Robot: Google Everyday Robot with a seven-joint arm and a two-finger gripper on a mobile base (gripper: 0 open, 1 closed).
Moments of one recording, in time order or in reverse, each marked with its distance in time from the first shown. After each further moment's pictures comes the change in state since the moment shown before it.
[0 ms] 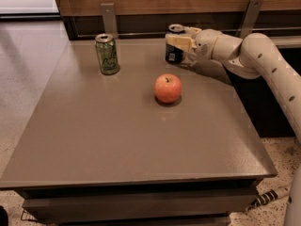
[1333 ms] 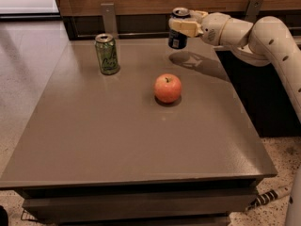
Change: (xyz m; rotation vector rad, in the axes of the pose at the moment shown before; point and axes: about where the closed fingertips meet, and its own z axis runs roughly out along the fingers) arm -0.056 0.001 -0.012 -0.015 -0.037 -0.065
